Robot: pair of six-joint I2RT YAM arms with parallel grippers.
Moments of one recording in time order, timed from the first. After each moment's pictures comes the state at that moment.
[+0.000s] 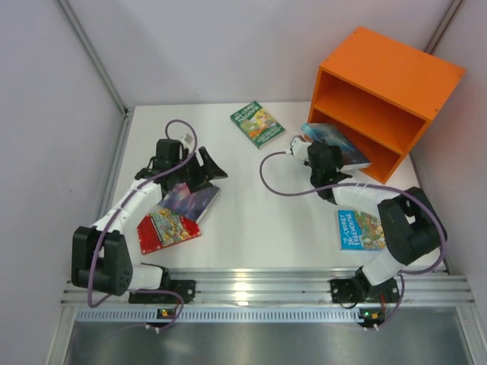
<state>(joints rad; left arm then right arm) -0.20 1.34 0.93 -0.33 0.48 -0.69 0.48 1.56 0.82 0.29 0.66 -1.00</state>
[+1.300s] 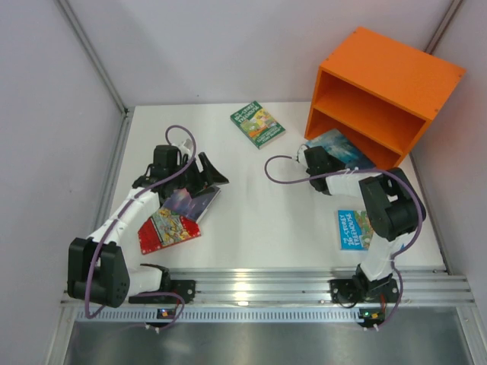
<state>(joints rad) -0.20 1.26 0.85 -0.30 0.57 -0.70 0.39 1.80 0.90 0.08 0.67 -0.78</state>
